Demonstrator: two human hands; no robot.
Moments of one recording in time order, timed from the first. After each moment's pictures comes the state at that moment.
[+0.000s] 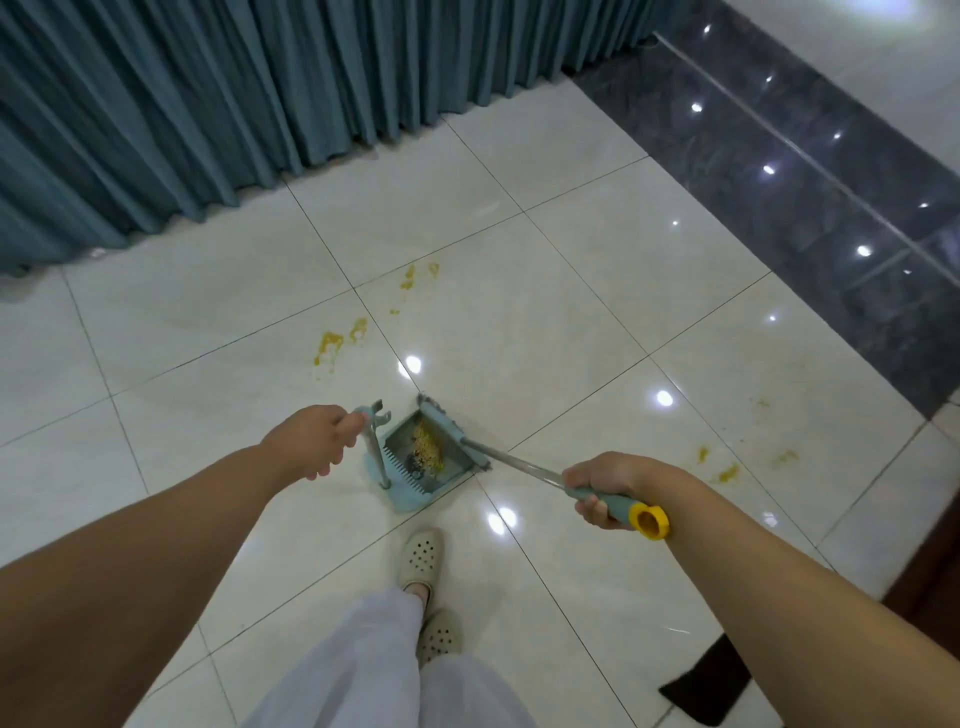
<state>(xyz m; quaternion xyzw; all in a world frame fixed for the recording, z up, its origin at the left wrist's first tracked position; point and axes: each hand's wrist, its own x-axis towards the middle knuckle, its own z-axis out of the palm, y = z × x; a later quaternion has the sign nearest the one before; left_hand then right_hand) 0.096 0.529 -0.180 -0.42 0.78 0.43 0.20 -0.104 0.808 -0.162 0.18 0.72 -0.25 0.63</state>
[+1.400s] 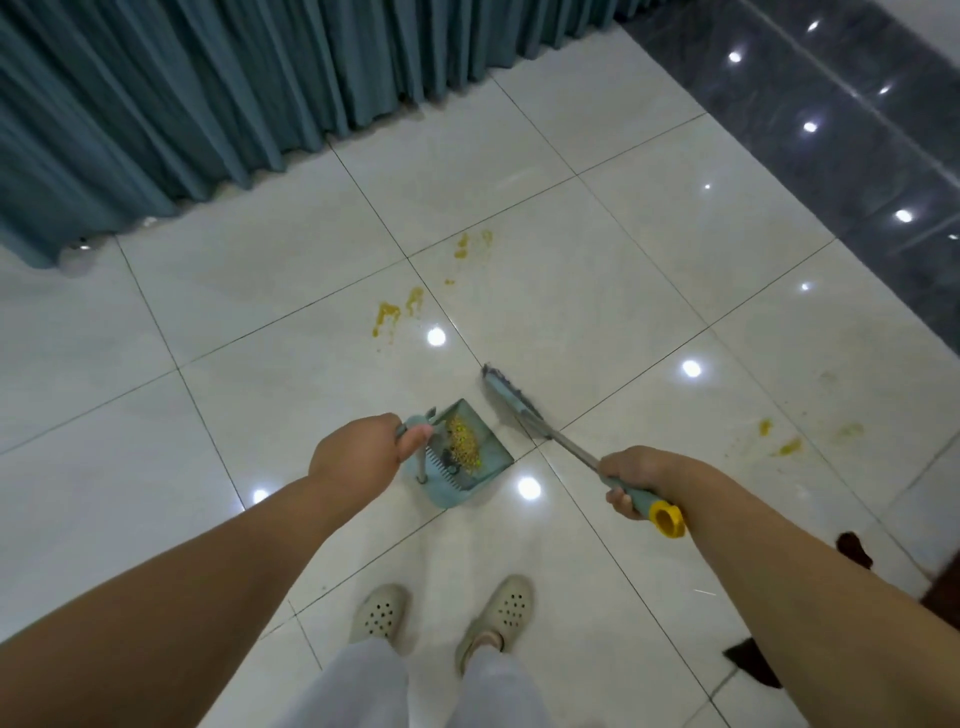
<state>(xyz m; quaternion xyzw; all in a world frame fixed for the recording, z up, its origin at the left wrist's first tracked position) 0.202 0.460 -0.200 -0.32 0.90 0.25 0.17 -0.003 0.699 -0.209 0.21 0.75 -0.21 0.59</state>
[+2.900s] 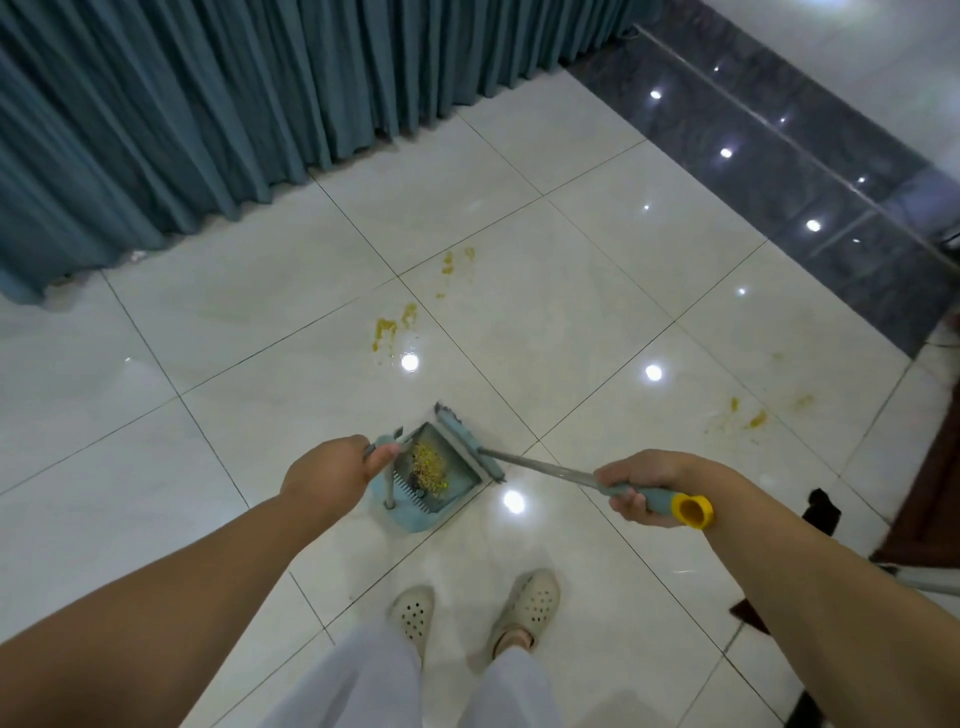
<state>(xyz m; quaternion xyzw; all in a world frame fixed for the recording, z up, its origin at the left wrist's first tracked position) 0.339 0.400 -0.198 -0.29 0.91 0.24 0.18 0.129 0.690 -0.152 0.25 0.67 -0.29 0.63</state>
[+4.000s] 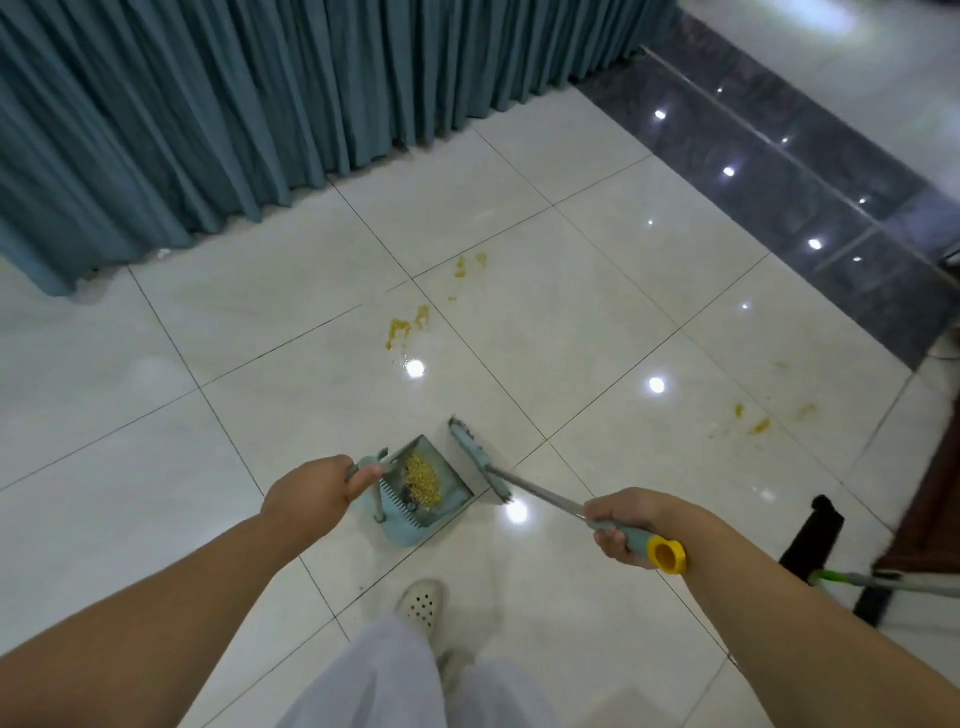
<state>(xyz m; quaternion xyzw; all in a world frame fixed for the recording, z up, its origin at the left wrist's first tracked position) 0.421 0.394 -0.197 -0.29 0.90 0.25 0.19 0.221 0.693 -0.159 0.28 0.68 -0.33 0.59</state>
